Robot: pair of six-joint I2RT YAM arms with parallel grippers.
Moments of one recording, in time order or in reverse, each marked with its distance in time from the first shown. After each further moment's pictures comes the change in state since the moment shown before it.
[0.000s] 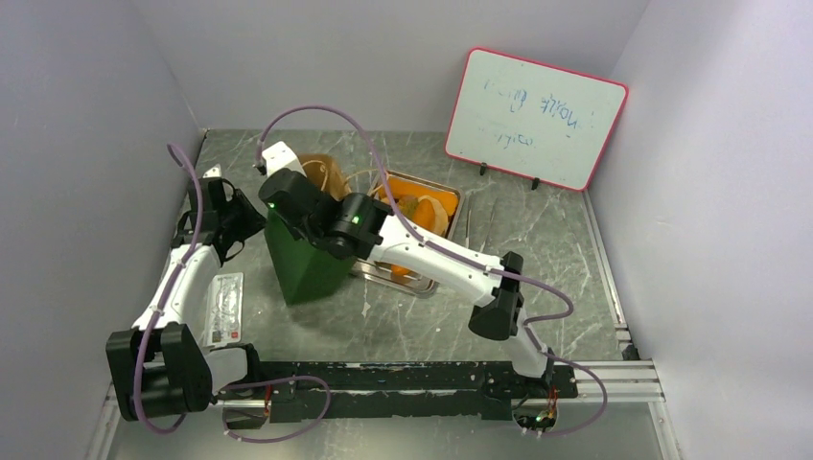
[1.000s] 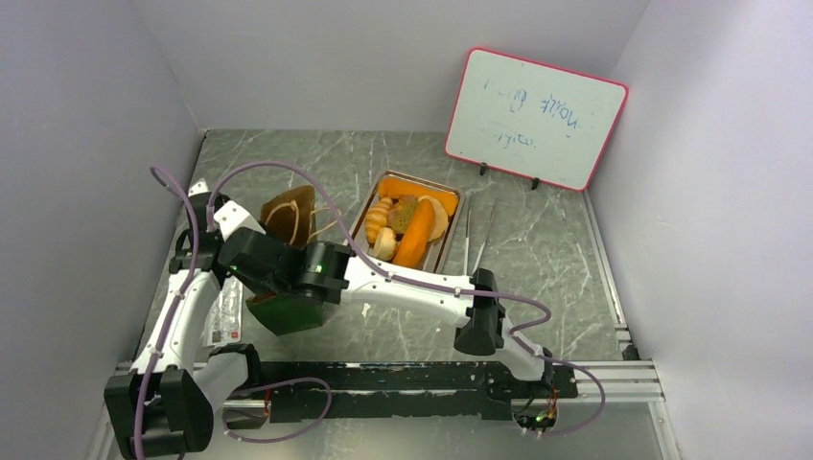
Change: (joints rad) left arm -0.024 -0.176 -0.087 -0.035 -0.154 -0.114; right arm 0.164 0.090 -0.004 0.055 -0.058 -0.026
